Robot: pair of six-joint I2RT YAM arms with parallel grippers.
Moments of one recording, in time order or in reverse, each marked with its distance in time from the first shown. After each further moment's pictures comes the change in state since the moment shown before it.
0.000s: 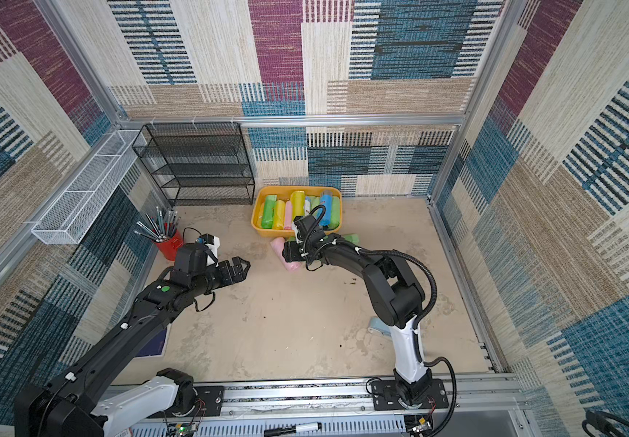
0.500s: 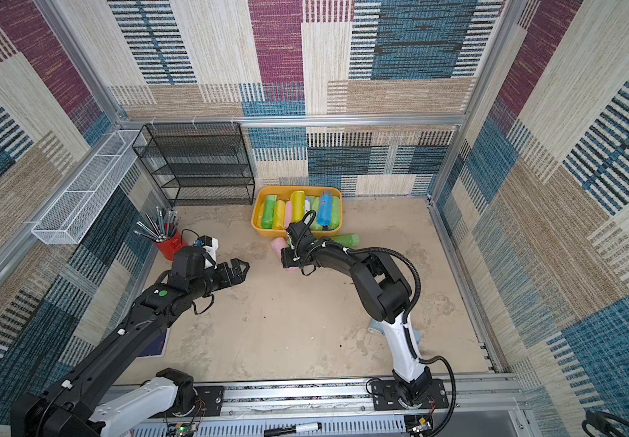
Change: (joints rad) left arm 0.002 -0.033 -0.022 0.014 0.004 -0.004; right arm 0.042 0.097 0.055 -0.037 0.093 -0.019
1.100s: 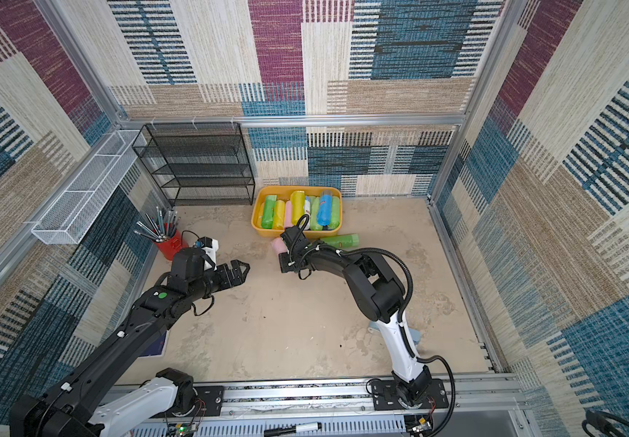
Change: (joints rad) left arm 0.000 -0.015 -0.021 0.014 0.015 0.000; right arm 0.036 0.040 0.017 -0.005 0.068 -0.016
